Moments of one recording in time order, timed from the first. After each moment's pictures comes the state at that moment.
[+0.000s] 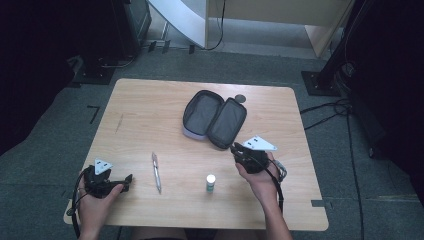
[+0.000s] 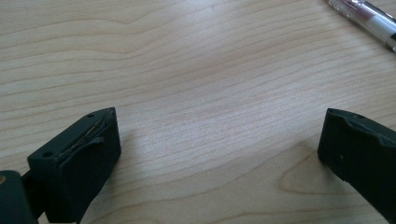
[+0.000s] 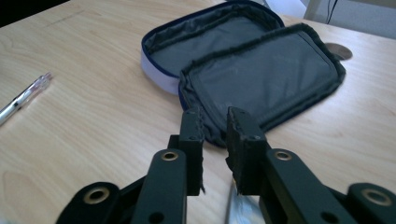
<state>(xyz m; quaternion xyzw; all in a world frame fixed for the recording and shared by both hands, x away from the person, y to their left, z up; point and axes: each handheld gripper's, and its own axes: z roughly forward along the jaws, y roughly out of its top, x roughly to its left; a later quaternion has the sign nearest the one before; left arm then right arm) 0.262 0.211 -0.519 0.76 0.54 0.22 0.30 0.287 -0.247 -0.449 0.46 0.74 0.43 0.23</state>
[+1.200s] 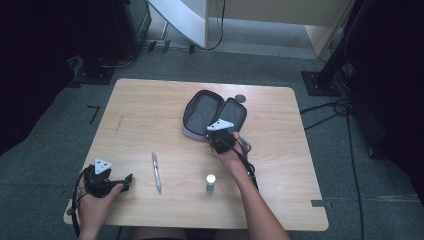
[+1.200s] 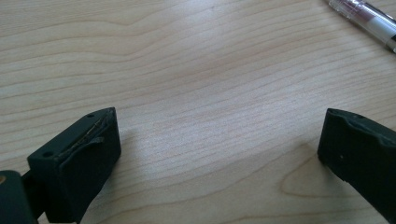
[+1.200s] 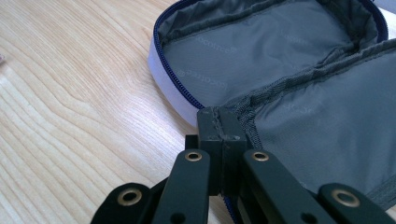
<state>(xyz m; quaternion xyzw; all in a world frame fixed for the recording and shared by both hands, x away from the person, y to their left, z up) 0.263 0.211 -0.519 0.76 0.54 0.22 0.30 0.367 -0.172 -0.476 0.42 0.81 0.36 0.21</state>
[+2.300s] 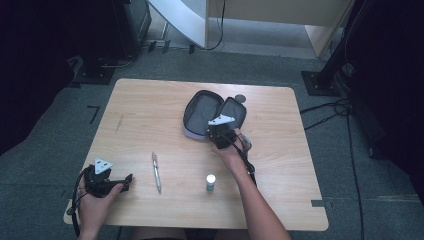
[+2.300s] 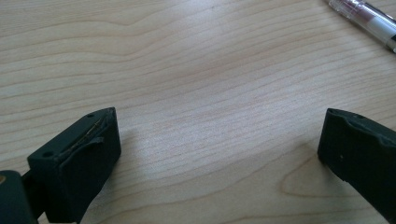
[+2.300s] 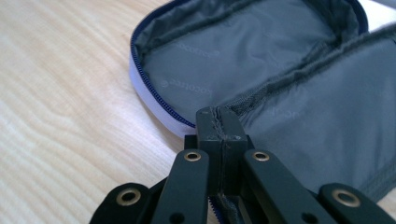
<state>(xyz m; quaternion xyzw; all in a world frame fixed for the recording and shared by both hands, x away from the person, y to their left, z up) 0.263 0.211 -0.519 0.76 0.54 0.22 0.30 0.379 -0.174 -0.471 0.44 0.80 0.34 0.20</state>
